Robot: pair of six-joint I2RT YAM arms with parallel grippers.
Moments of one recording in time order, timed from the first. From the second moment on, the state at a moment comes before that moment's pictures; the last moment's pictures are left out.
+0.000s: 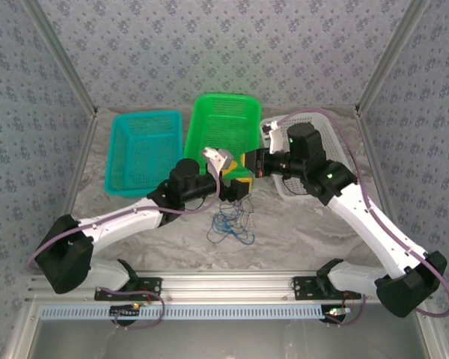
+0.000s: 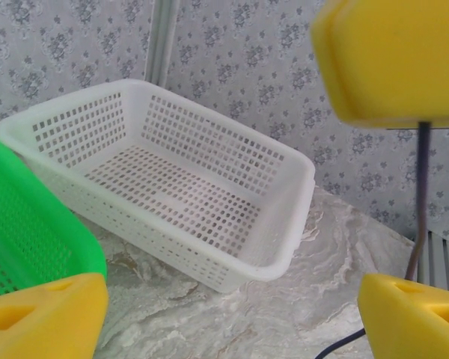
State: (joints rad) left arm -0.83 1.36 0.81 0.39 0.28 -0.27; right arm 0.56 1.17 1.21 -0.48 -0.43 0.48
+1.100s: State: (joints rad) left arm -0.83 1.36 0.80 0.41 0.20 -0.24; right arm 0.50 1.25 1.69 -0.61 -0.50 0.38
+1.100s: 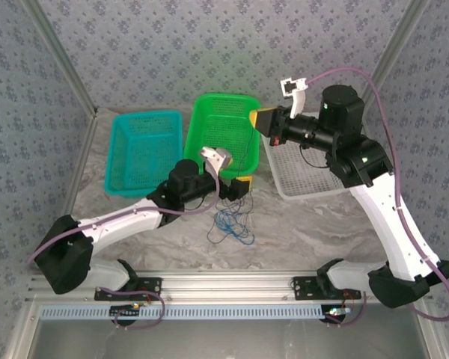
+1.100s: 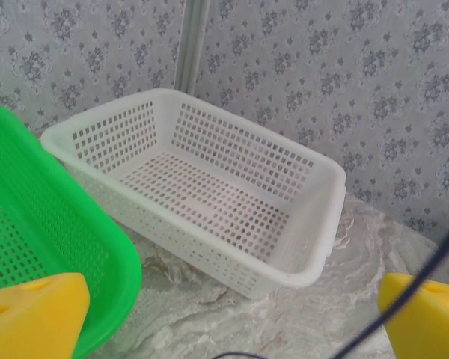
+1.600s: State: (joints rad) left arm -0.89 1.59 0.92 0.45 0.24 -0.28; right arm 0.50 1.30 1.85 -0.55 -0.55 0.46
